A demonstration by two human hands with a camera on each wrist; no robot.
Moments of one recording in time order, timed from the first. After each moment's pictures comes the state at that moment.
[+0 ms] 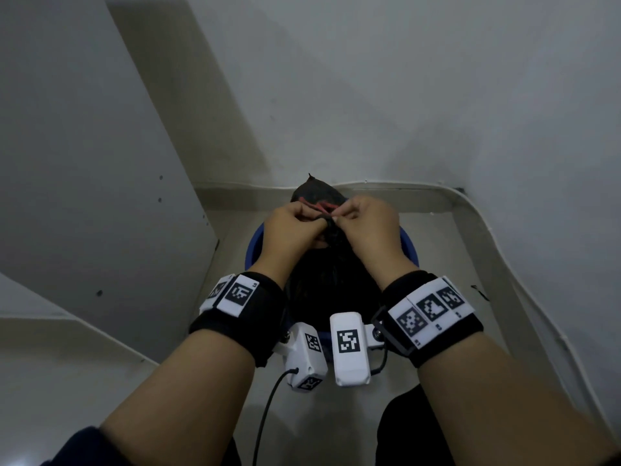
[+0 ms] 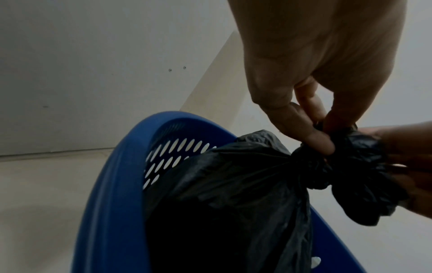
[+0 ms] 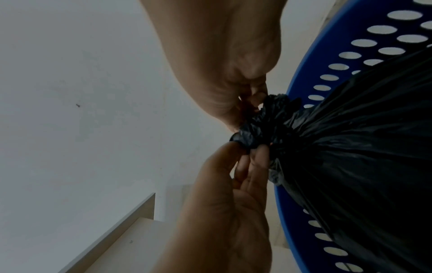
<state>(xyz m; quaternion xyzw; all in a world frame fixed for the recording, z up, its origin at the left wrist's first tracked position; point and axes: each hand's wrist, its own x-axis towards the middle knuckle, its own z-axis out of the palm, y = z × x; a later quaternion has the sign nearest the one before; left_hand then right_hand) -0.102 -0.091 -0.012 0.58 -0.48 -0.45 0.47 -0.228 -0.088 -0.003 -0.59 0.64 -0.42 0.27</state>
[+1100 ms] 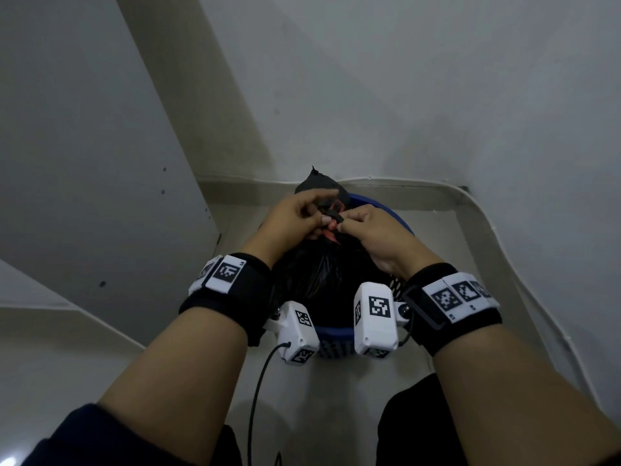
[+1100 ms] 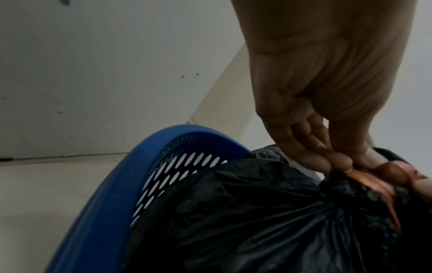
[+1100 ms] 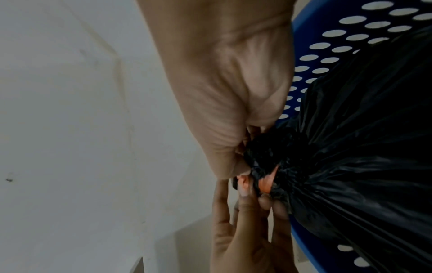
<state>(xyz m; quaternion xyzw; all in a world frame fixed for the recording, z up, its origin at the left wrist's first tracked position) -0.077 -0.107 -0.010 0.50 -0.66 -0.43 0.36 -0.239 -0.087 -0.008 -0.55 0.49 -0.37 0.57</state>
